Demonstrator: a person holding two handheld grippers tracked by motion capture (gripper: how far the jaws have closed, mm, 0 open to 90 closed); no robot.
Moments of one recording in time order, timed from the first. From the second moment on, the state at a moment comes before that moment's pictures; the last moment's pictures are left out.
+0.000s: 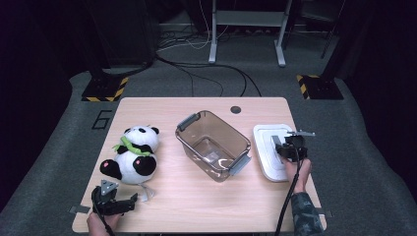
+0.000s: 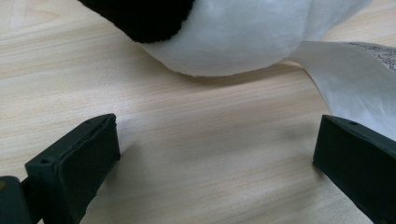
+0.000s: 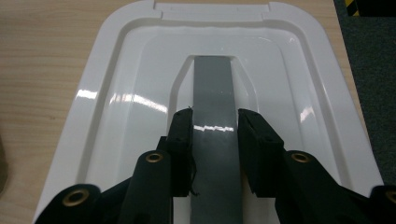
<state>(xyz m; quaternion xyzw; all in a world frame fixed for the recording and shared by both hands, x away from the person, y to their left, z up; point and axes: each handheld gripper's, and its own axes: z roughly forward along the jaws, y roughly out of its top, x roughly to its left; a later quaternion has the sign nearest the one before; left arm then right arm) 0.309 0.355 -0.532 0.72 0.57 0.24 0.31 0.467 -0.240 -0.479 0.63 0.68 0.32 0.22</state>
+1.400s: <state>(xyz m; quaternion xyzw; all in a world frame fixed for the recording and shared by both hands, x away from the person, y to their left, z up) 0.309 0.355 -0.532 0.72 0.57 0.24 0.31 0.468 -0.231 -0.486 0.62 0.67 0.33 0.23</state>
